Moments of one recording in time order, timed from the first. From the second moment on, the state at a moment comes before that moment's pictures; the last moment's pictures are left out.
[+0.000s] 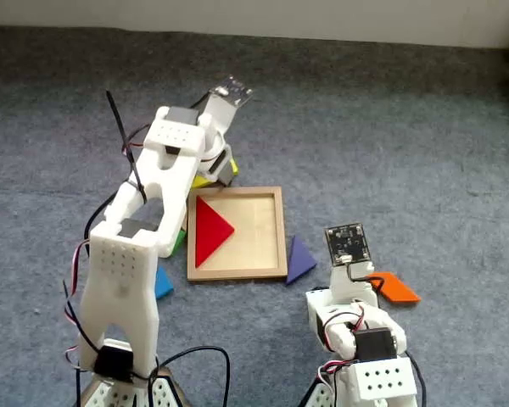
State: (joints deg) left arm 3.7 45.1 -27.6 67.0 -17.2; right arm -13.0 -91.4 96.0 60.3 5.8
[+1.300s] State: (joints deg) left arm 5.7 51.9 -39.1 70.2 -10.8; right arm -13.0 -91.4 96.0 60.3 5.8
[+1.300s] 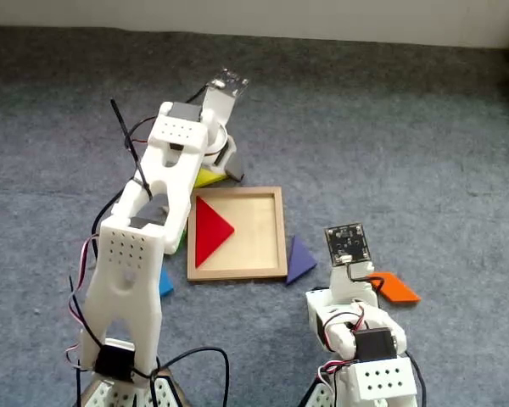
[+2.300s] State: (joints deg) left arm 5.8 52.5 -54.0 70.6 3.0; right arm -13.0 -91.4 96.0 60.3 5.8
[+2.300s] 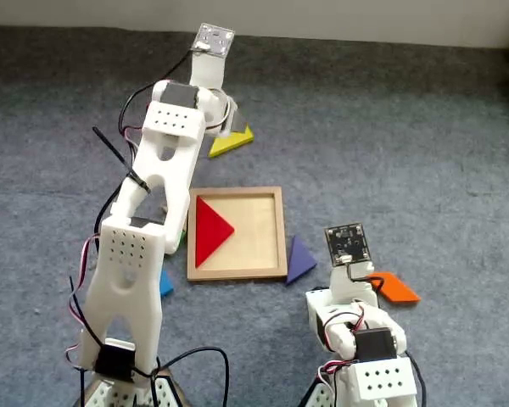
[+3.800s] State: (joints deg) left arm -0.4 69.6 -79.7 99.3 -23.0; right arm -12.4 -91.4 96.0 60.3 5.8
